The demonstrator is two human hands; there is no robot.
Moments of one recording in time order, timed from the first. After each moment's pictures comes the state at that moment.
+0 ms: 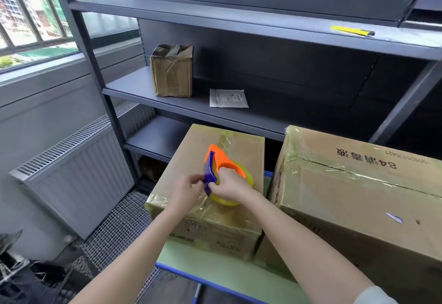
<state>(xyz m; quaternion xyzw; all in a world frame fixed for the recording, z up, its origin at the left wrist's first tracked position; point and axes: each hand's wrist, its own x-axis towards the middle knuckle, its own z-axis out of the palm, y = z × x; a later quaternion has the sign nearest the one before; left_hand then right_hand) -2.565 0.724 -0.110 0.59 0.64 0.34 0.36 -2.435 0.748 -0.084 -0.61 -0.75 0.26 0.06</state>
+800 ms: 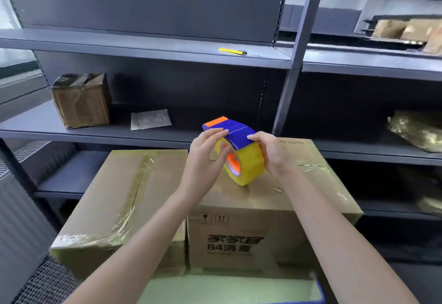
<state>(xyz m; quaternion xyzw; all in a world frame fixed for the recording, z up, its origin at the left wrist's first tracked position) -2.372 0.698 -0.010 0.77 0.31 0.53 0.20 -2.225 0.660 0.038 -0.57 -0.40 0.46 0.56</state>
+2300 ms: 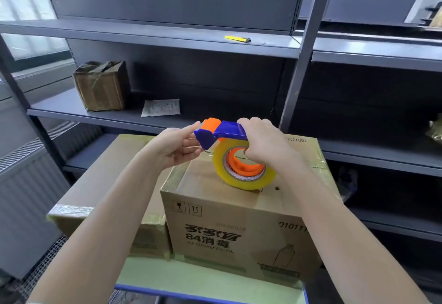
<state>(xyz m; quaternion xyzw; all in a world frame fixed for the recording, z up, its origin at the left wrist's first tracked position) -2.359 0.711 0.026 0.43 0.50 0.36 0.66 -2.176 0.656 0.052 -0.67 -0.73 -0.02 0.10</state>
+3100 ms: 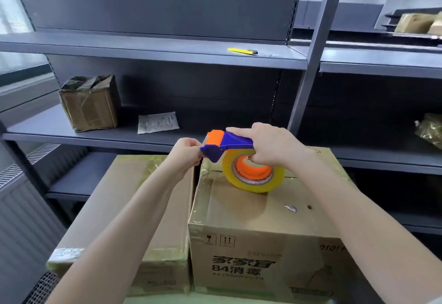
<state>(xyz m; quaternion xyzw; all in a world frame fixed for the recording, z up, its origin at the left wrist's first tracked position) -2.382 0.774 0.010 0.57 0.52 0.36 0.53 -2.201 0.710 0.061 -0.65 -0.76 -0.08 0.03</state>
